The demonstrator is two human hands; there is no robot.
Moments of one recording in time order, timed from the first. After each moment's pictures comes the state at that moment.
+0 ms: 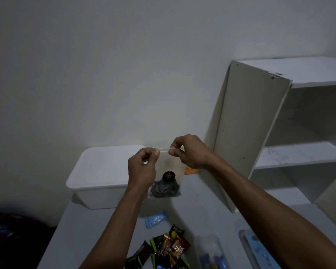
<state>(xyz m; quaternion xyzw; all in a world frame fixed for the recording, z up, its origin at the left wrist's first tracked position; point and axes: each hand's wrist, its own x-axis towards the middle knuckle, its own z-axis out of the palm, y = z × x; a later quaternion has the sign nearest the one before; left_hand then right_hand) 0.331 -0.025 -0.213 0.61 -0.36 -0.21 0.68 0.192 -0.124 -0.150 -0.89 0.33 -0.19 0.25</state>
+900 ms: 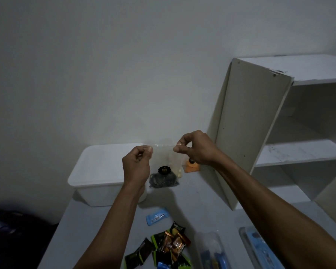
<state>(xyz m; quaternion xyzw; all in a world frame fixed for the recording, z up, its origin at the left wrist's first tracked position) 0.341 -0.024 -0.211 0.61 -0.29 -0.21 0.70 0.178 -0.131 -0.154 -0.86 0.33 -0.23 0.31</state>
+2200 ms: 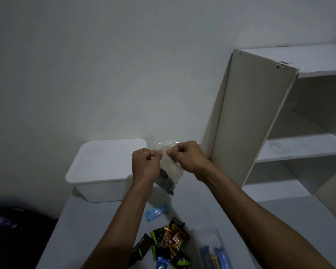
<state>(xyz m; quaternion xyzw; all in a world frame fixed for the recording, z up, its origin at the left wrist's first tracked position) 0.313 -0.029 -0.205 0.70 -0.30 -0.21 0.61 0.201 -0.104 -0.188 -0.70 0.41 -0.28 0.51</state>
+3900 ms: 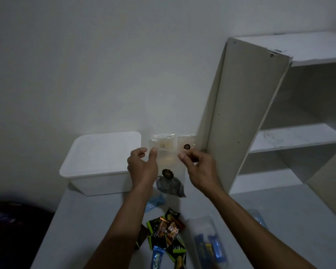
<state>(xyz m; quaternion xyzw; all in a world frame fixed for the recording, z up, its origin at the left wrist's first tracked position) 0.295 -0.026 -0.230 0.72 -0.20 -0.23 0.62 0.152 -0.082 -0.242 -0.69 0.42 -0.44 0.40</state>
